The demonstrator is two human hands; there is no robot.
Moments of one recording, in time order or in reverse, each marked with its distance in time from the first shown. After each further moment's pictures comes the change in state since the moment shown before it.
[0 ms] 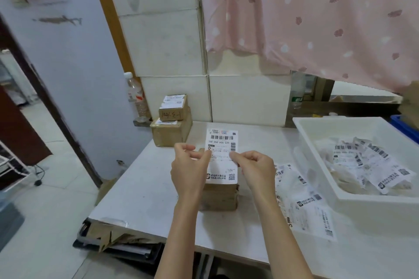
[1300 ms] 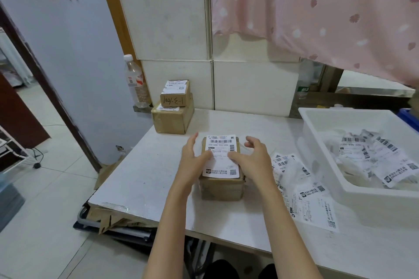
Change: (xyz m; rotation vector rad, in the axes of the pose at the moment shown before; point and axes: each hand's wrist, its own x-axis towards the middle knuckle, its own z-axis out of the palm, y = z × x) left_hand 0.018 -0.037 -0.002 -0.196 -0.445 -0.167; right_hand 0.015 0.015 0.006 -0.345 -0.133 -0.067
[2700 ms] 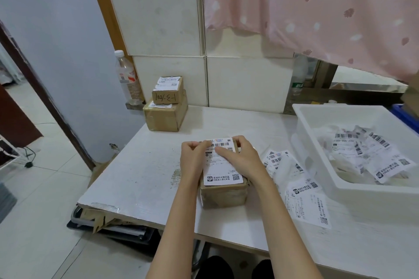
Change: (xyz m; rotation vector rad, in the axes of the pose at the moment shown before) left_hand 0.011 0.001 0.031 -0.239 0.154 -0.186; right_hand 0.024 0.014 0.003 0.100 -0.202 -0.047
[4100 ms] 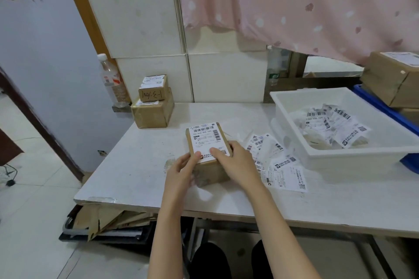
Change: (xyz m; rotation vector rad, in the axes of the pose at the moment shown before) left_hand -0.065 -0.038 -0.039 -0.005 -0.213 0.078; right_hand -0.081 -0.002 0.001 -0.159 0.115 0.000
